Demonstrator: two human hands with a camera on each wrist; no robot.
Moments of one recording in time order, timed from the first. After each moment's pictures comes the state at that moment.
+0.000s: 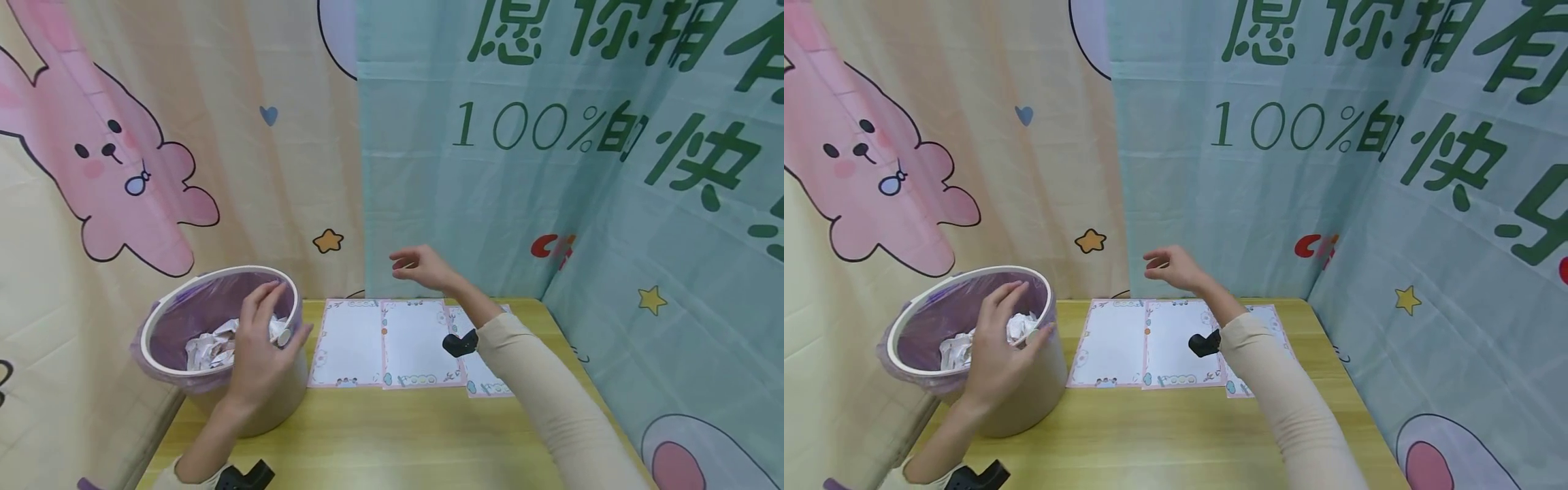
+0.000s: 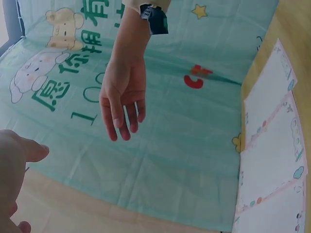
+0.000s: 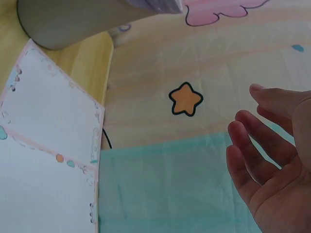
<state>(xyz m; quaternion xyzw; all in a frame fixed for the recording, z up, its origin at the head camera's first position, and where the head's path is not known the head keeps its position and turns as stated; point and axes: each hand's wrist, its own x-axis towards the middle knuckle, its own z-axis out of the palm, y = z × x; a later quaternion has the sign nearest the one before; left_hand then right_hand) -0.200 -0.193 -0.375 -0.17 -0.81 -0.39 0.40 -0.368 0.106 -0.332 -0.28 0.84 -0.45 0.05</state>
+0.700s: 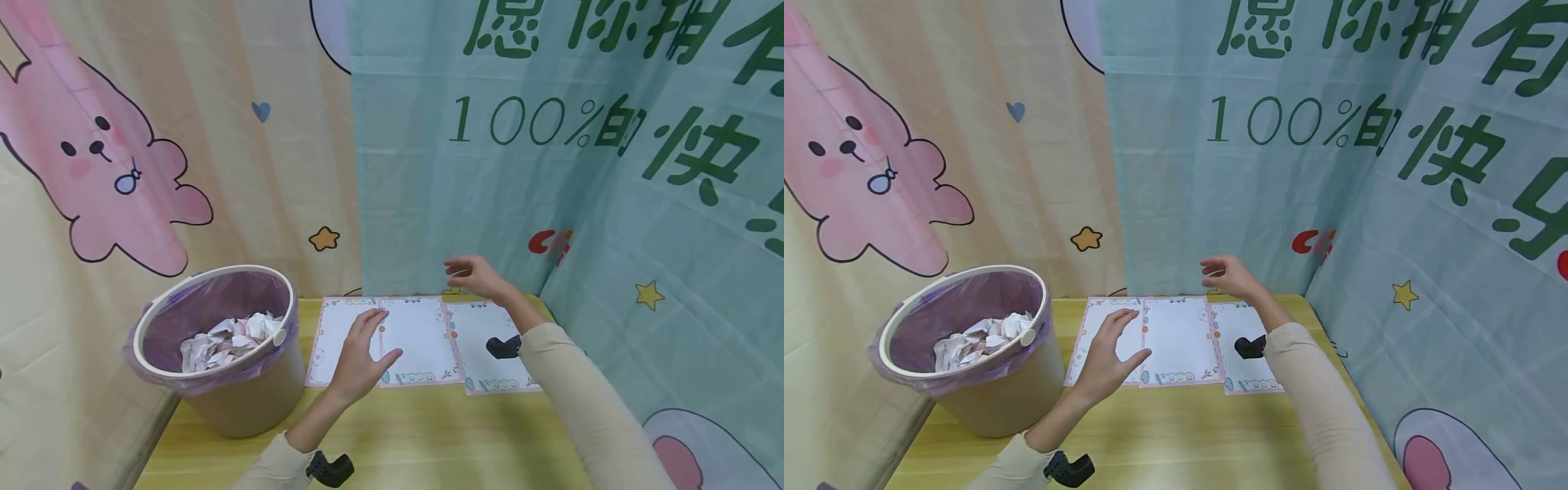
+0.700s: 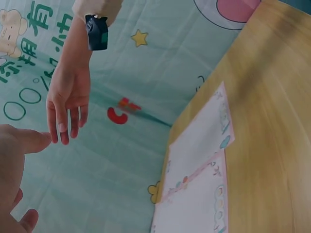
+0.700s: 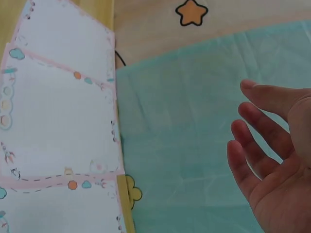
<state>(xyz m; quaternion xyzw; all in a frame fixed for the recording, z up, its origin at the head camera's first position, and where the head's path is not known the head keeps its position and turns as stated) -0.245 -0.077 -0.452 -0.25 -0.82 -0.45 0.23 -0.379 0.214 -0.374 -0.19 0.87 -0.45 0.05</state>
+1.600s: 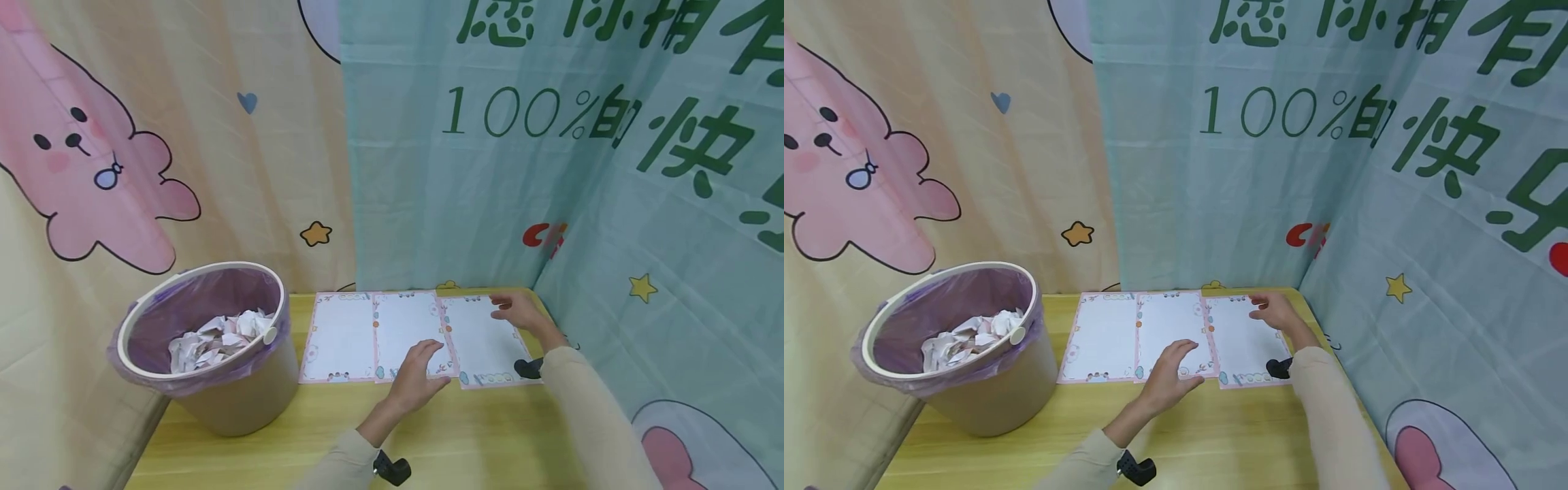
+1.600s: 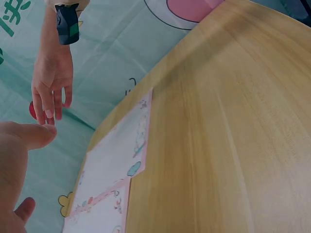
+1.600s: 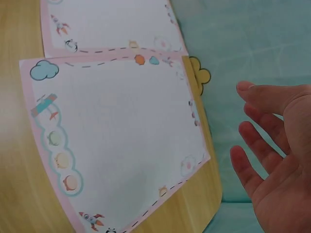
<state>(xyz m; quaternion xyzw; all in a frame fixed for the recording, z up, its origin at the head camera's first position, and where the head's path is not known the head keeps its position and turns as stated) -0.263 0.024 -0.546 -0.28 -0.86 -0.42 0.11 -0.374 0.322 -0.480 -0.06 0.92 -0.37 0.05</state>
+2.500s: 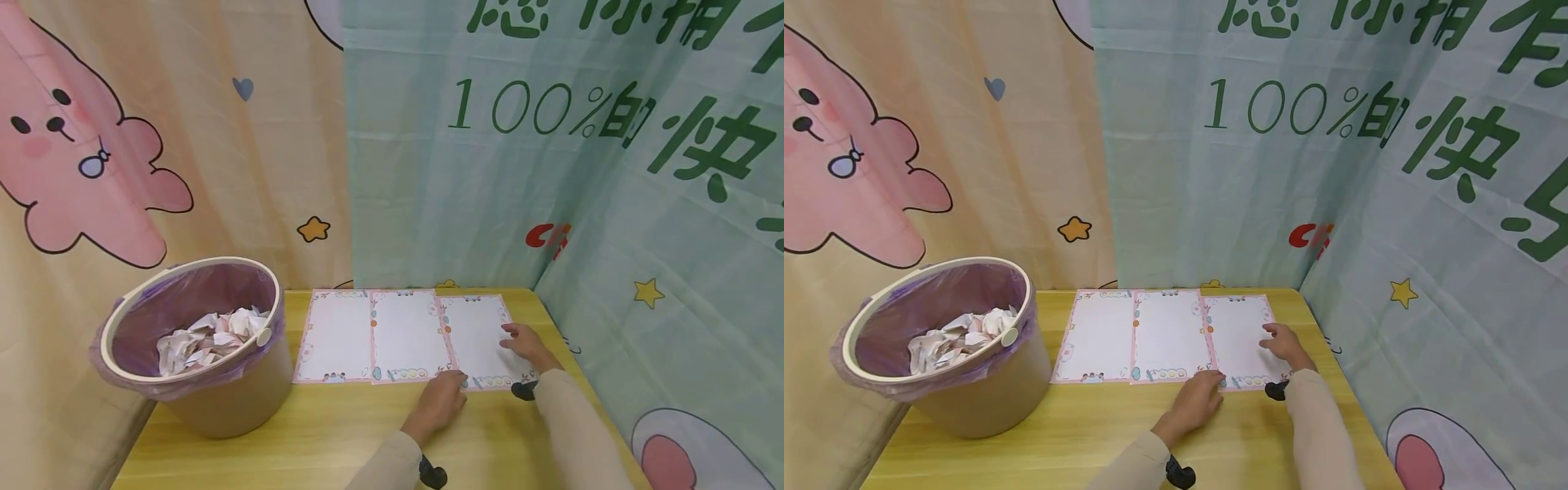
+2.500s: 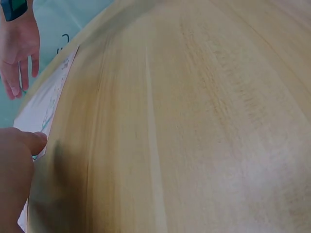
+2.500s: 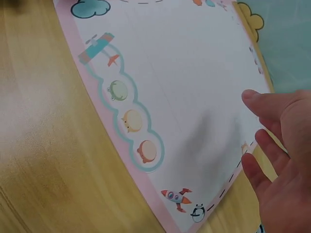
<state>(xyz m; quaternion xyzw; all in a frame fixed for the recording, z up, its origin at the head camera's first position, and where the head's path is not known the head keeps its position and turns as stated) -0.282 0.086 -0.630 -0.31 -0.91 -0.27 0.07 -0.368 0.342 -0.573 0.10 0.92 -0.38 0.08</state>
